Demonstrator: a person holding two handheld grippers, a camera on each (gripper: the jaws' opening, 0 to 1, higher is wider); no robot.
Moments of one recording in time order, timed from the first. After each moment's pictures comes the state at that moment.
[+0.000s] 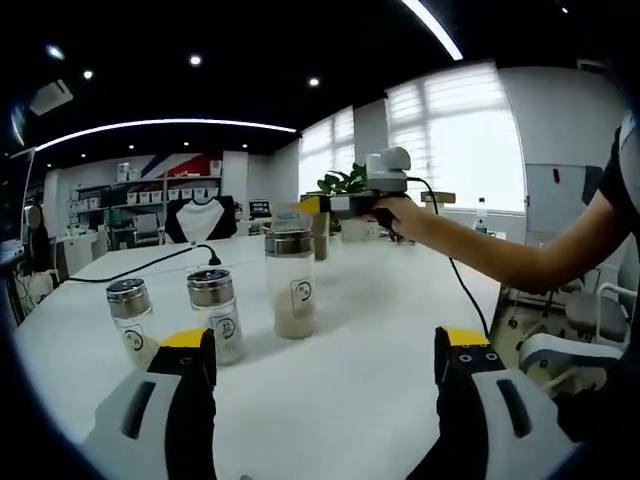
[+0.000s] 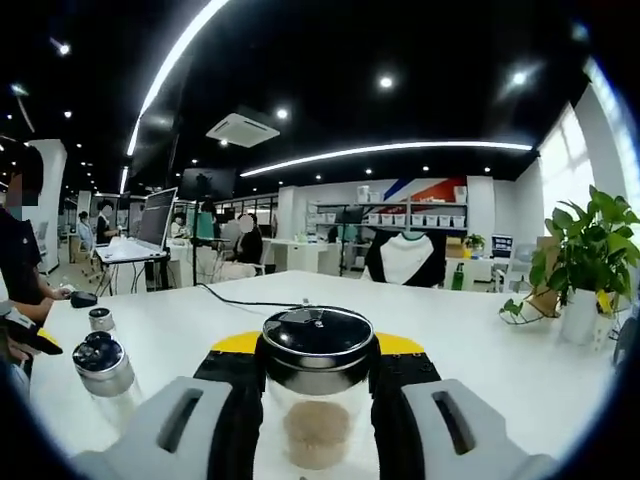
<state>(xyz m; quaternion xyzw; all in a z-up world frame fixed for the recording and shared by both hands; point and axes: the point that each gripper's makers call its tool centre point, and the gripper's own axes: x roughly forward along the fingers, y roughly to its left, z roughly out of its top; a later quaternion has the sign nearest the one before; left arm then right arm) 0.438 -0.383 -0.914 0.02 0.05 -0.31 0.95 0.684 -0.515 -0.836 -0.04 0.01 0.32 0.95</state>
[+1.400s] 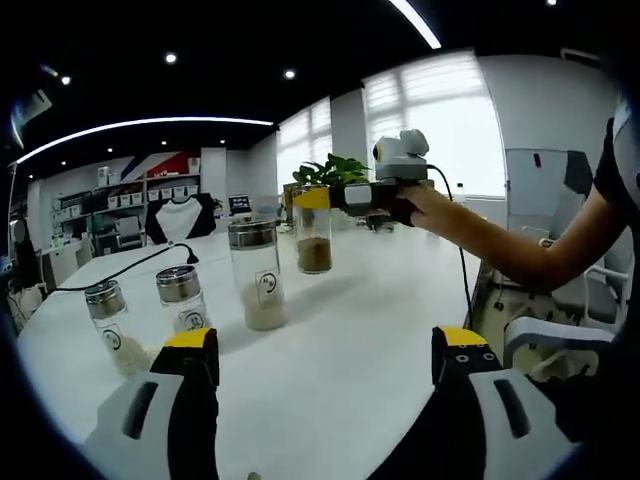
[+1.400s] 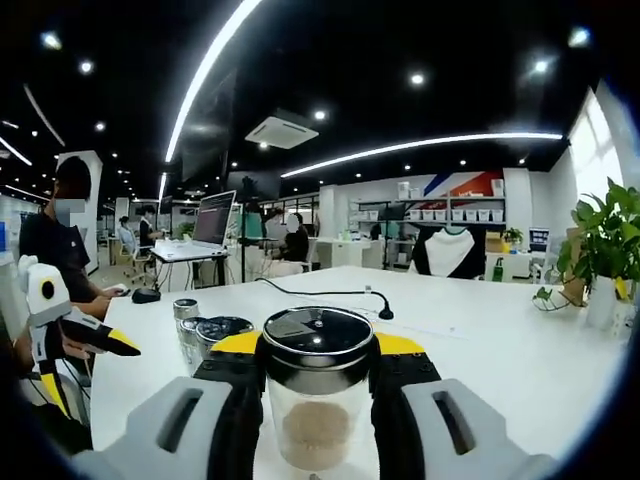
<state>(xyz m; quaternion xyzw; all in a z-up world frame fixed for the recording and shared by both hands) 0.415 -0.404 -0.922 0.05 0.07 -0.35 0.93 0.582 -0.500 -0.846 -0.02 0.02 0.41 0.91</state>
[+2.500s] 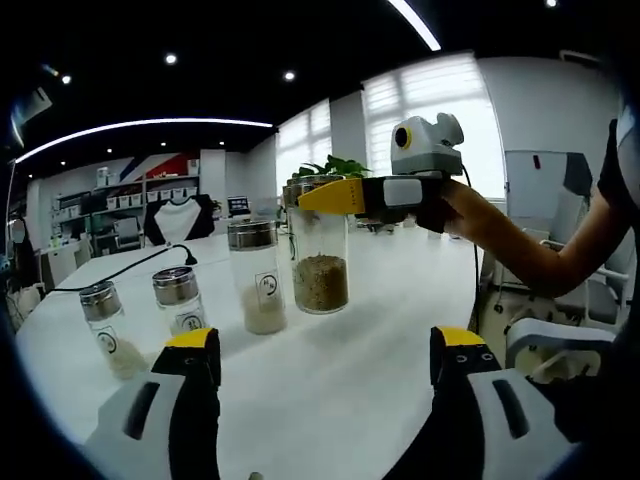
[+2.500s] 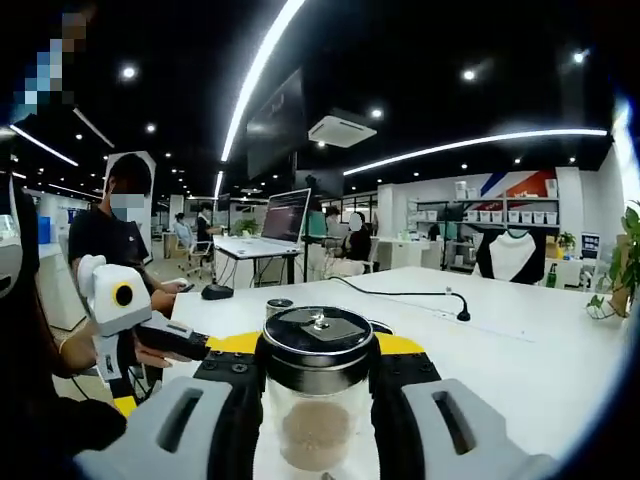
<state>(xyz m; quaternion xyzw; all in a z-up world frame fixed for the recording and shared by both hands) 0.428 -0.405 -0.924 0.04 0.06 -0.36 0.93 0.493 -0.430 -0.846 -0.04 0.02 0.54 0.84</state>
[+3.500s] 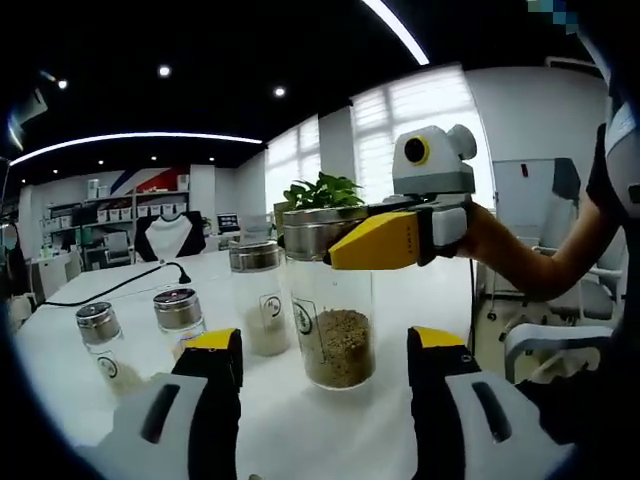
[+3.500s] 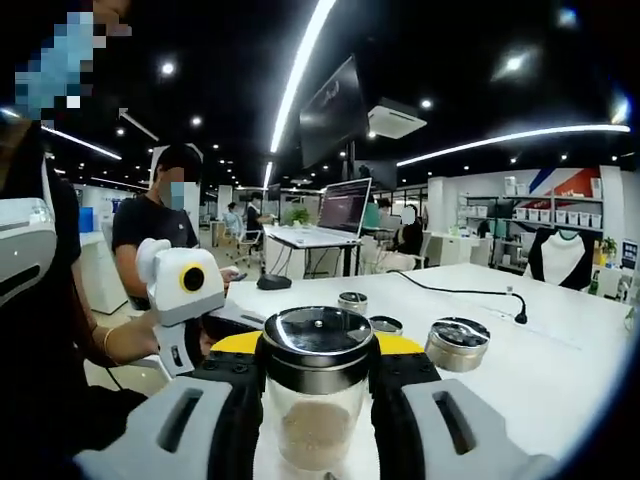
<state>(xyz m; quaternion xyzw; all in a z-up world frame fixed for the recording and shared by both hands) 0.439 -0.402 -0.909 0.04 0.02 -0.38 0.92 0.441 -0.390 -0.855 -0.06 0.03 0.62 0.78</state>
